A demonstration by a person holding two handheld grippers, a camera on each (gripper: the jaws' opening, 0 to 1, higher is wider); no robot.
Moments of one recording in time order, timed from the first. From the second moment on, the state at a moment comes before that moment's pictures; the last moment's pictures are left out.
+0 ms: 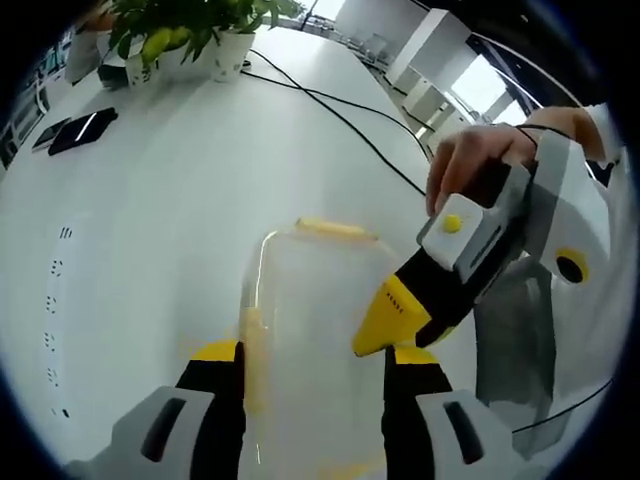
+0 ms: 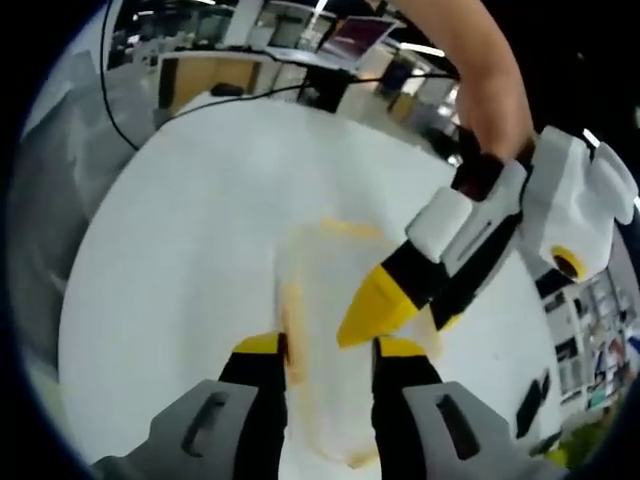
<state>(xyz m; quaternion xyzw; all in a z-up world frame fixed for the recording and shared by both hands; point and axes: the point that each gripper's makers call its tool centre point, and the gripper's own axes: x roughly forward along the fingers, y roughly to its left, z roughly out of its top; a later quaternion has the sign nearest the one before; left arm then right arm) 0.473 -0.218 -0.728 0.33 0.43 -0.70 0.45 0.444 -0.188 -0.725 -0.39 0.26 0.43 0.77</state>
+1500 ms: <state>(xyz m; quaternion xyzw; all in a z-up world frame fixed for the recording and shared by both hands) 0.482 -0.206 -0.686 0.30 0.35 -0.70 0.55 0.447 -0.190 -0.696 -0.33 0.26 0.39 0.82</state>
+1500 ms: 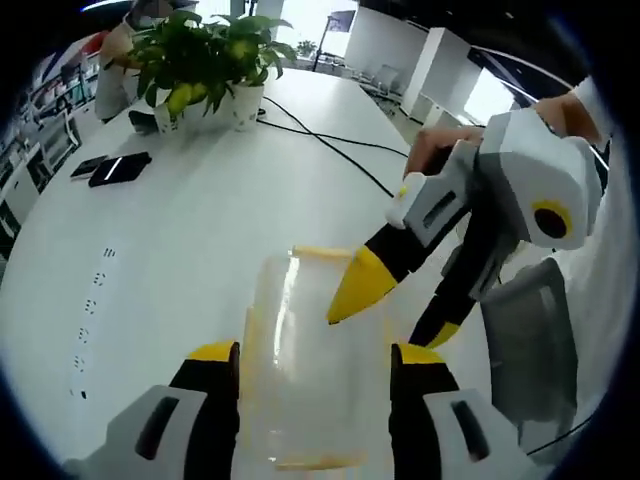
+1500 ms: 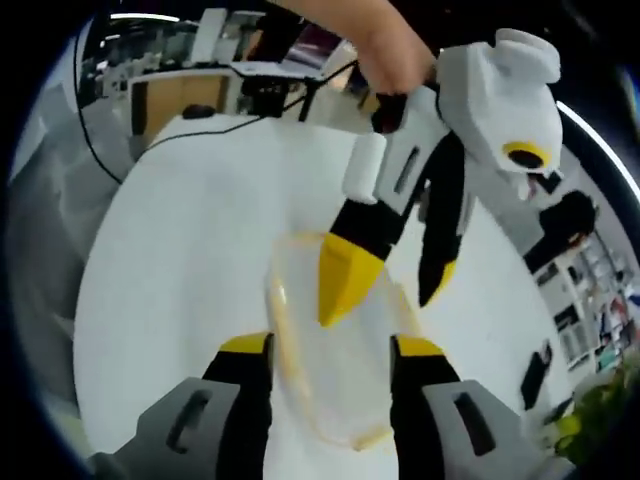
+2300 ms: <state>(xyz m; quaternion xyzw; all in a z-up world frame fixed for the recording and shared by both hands) 0.473 -0.167 -0.679 0.21 0.33 -0.64 0.67 0.447 -0.232 -0.687 -0.29 0.28 0.33 0.86</state>
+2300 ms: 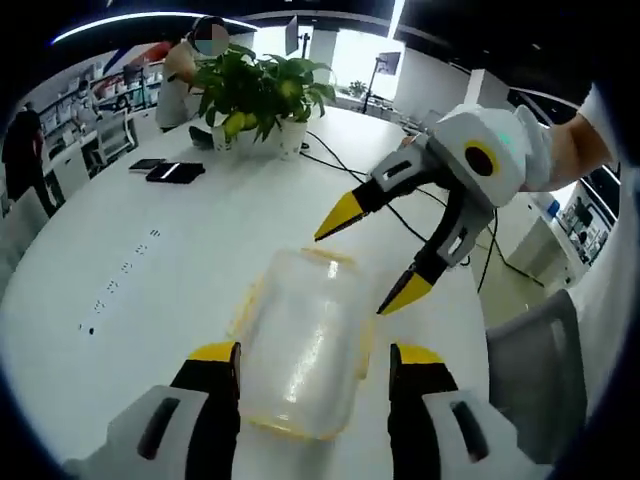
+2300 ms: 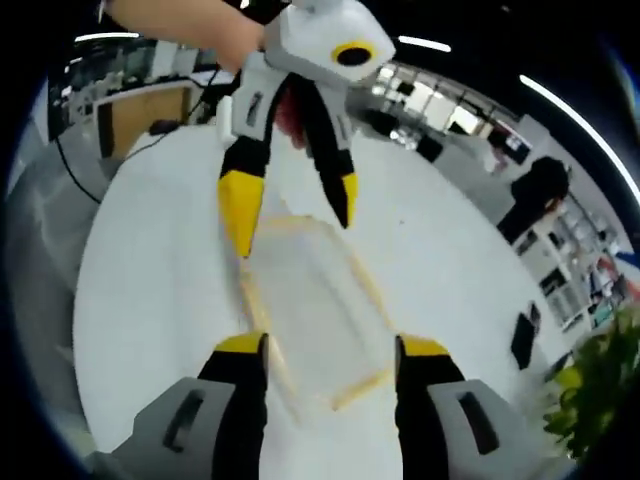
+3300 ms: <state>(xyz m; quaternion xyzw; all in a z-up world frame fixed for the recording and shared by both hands) 0.469 -0.124 -0.715 0.10 0.28 -0.47 0.83 0.434 -0.263 -0.736 -0.22 0.34 0.25 0.88</state>
